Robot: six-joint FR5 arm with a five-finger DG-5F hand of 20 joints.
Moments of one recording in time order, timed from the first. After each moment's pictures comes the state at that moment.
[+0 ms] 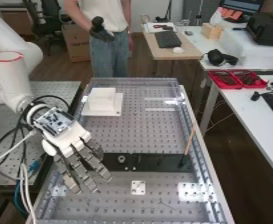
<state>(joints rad) 1.63 -1.87 -2.25 -2.30 -0.87 -0.57</state>
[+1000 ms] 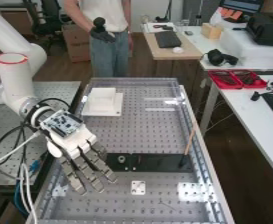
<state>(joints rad) 1.62 -1.90 -2.22 -2.35 -0.92 -0.63</state>
